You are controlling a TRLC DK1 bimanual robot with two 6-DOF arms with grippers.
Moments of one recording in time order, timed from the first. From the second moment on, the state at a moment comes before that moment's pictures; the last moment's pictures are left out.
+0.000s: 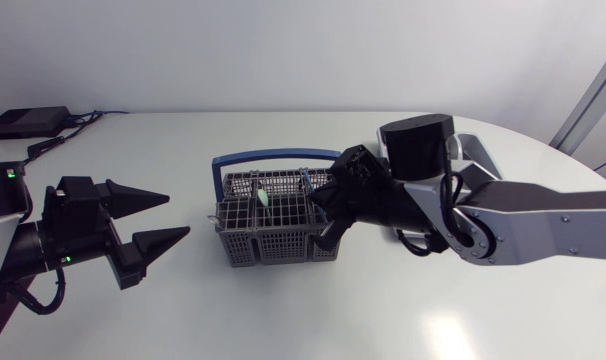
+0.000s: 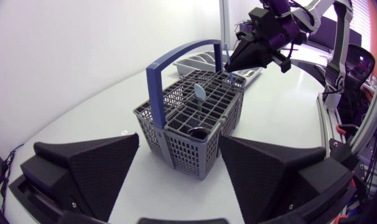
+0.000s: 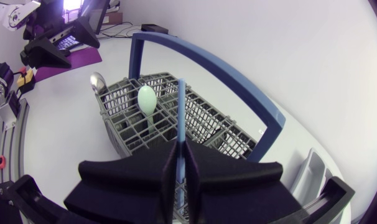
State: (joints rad) left arm 0.08 1.03 0.44 -0.02 0.81 0.58; right arm 0.61 1.50 0.75 0.23 -0.17 -0.29
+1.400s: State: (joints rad) left arm 0.07 1.04 0.44 -0.02 0.79 0.66; right arm 0.28 0.97 0.81 -0.18 -0.40 -0.10
